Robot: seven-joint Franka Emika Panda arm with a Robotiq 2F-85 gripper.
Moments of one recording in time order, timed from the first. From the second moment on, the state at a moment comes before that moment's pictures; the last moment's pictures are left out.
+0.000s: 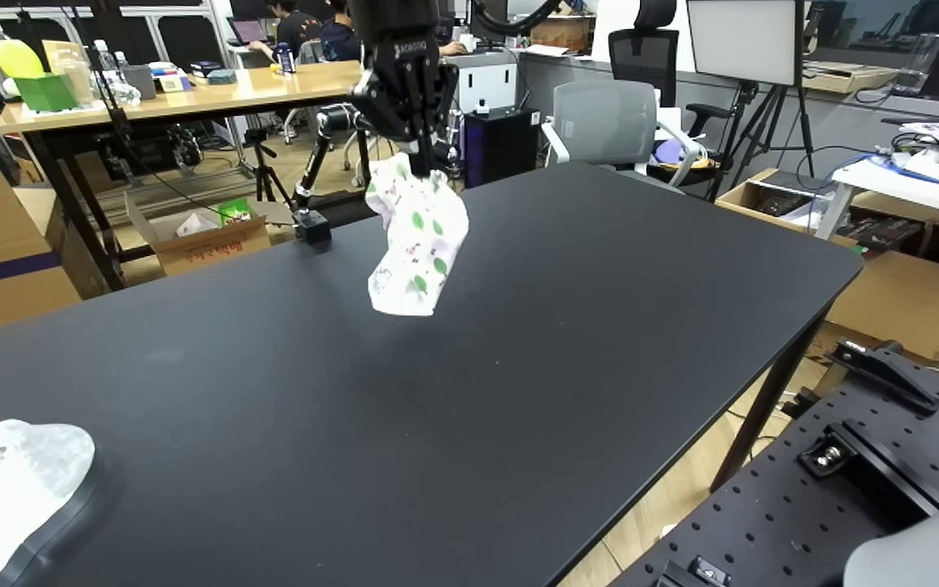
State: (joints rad) arm 0.12 0.03 0.14 -2.19 -0.08 2.15 -0.07
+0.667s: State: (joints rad) arm 0.15 0.19 0.15 -2.19 -0.12 2.25 0.15
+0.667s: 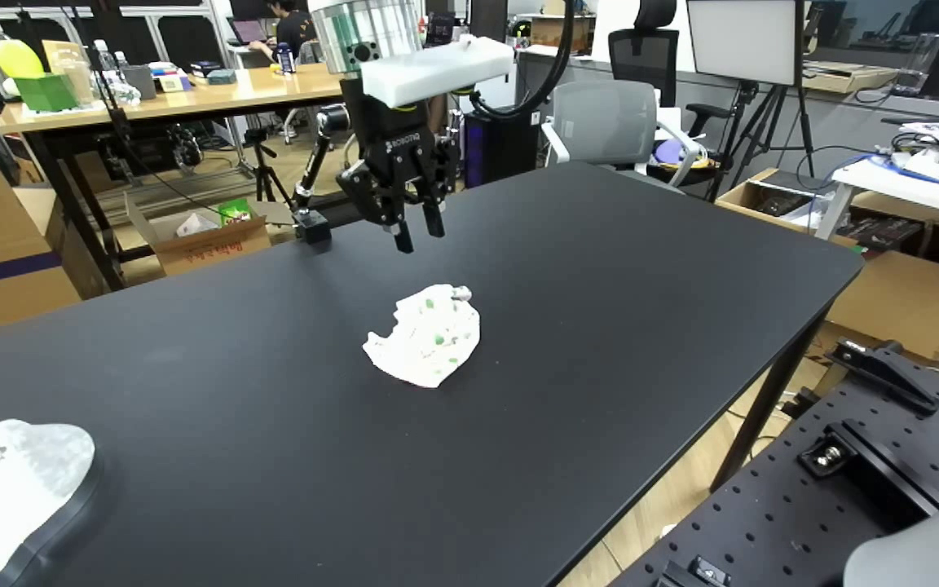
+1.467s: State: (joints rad) arm 0.16 0.20 0.15 -2.19 -0.07 2.25 0.15
